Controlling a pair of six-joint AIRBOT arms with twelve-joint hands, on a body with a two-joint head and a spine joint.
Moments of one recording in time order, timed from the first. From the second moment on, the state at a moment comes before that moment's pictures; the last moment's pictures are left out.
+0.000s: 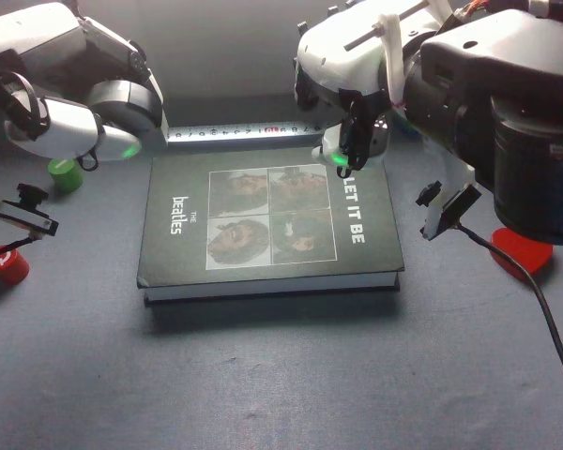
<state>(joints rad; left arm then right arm) 0.46 -0.84 1.09 -0.64 -0.28 1.06 -0.08 -1.35 1.01 1.66 0.72 -2.74</state>
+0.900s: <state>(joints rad) 0.46 -0.84 1.09 -0.64 -0.28 1.07 -0.08 -1.35 1.01 1.66 0.71 -2.74</state>
